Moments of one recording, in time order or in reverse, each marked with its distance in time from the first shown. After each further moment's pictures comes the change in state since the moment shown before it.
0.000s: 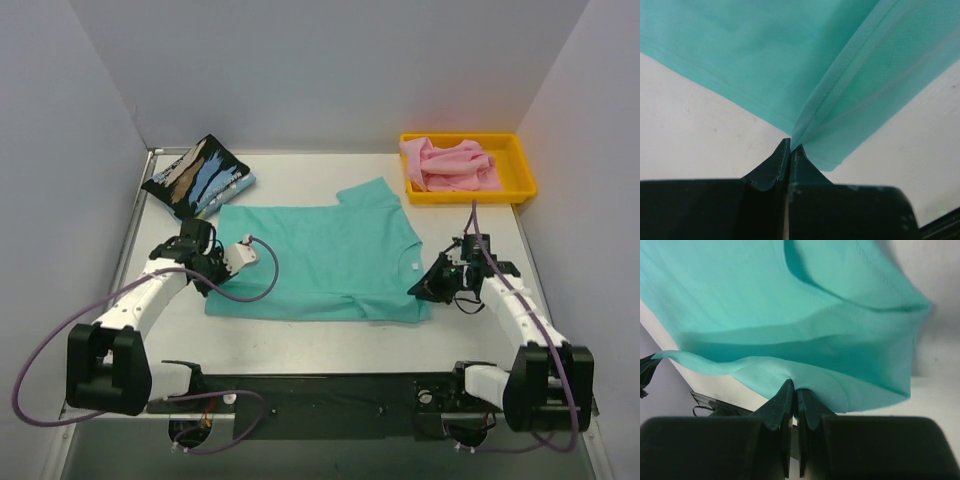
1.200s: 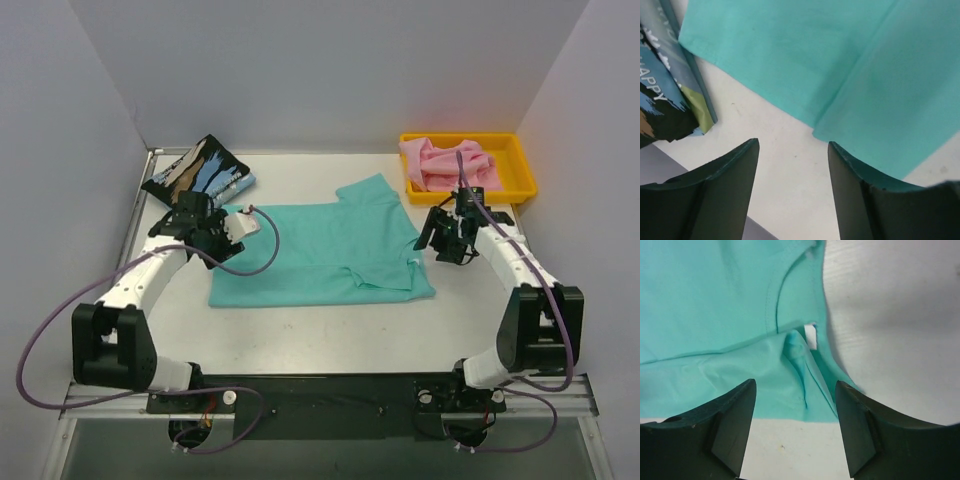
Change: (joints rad) left arm 0.019 0.230 0.249 0.169 -0.021 0.010; right arm 0.036 0.476 0.462 0.016 0.276 -0.258
